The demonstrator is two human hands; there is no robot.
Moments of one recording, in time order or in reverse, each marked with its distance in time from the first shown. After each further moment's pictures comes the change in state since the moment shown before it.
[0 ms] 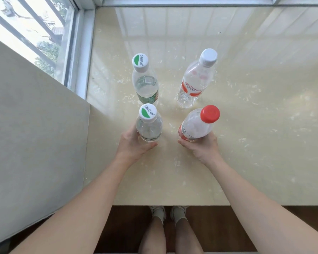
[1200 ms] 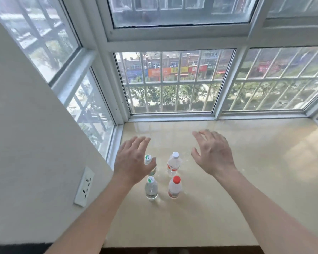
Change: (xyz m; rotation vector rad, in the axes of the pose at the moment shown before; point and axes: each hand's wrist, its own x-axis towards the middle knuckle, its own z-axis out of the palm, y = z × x) left_hand -0.132 0.282 -0.202 0.743 0.401 0.577; right_hand -0.110 -0.317 -0.207 -0.990 0.357 -0.688
